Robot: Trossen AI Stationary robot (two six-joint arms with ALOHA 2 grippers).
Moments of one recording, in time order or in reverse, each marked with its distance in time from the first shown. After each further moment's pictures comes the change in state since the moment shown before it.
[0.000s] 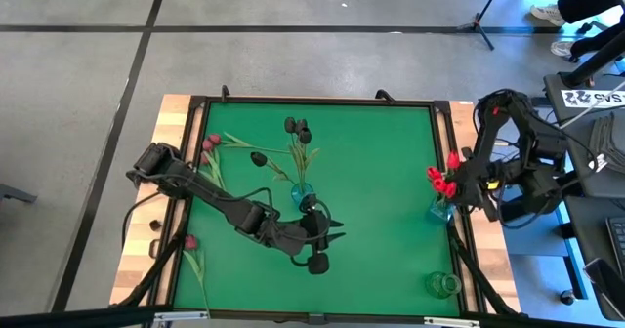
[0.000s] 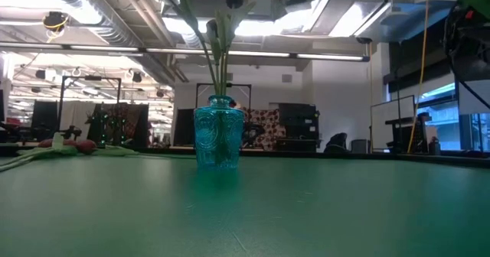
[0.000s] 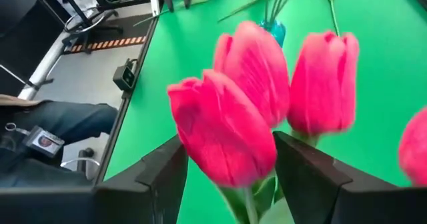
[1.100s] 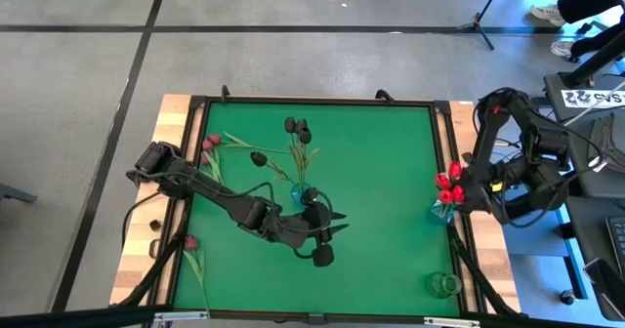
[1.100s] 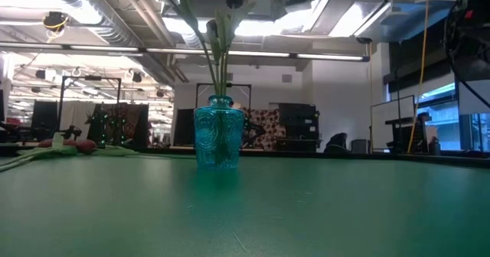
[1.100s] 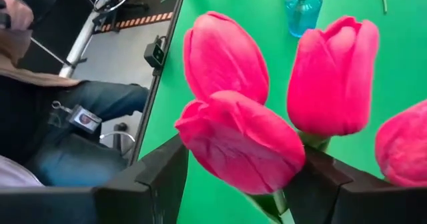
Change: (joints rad) left arm 0.030 0.000 0.000 0.030 -0.025 -0.020; right arm 0.000 0.002 0.037 0.057 -0.140 -0.028
